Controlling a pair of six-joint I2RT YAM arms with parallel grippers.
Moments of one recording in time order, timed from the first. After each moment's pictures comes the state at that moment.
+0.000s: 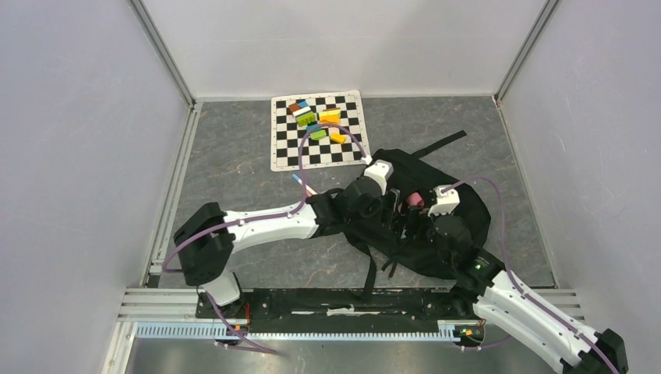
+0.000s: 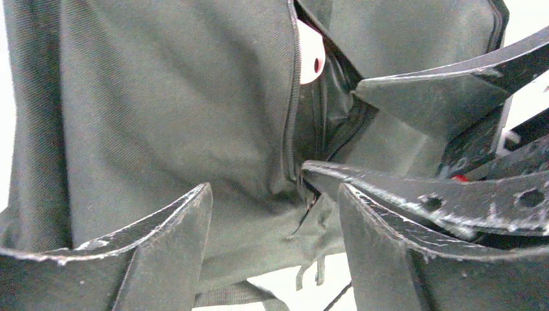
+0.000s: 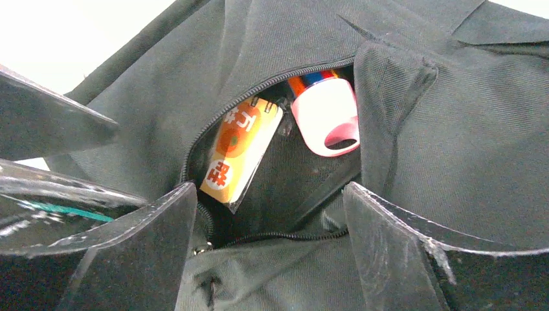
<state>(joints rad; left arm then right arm) -1.11 1.68 1.16 -0.08 -0.18 -0.56 0.70 0.56 0.25 -0.10 0.38 0.40</state>
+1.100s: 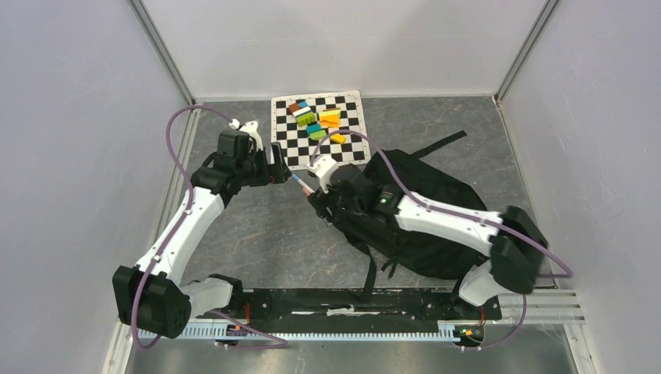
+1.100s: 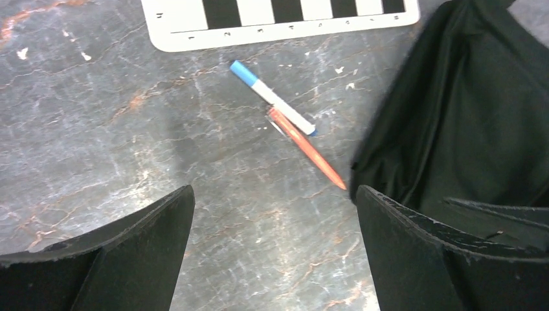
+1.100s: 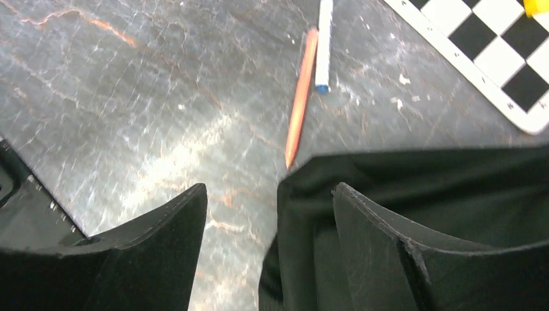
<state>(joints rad) -0.26 1.19 1.04 -0.57 0.13 -0.34 0.99 1.45 1.05 -0.24 0.11 0.10</state>
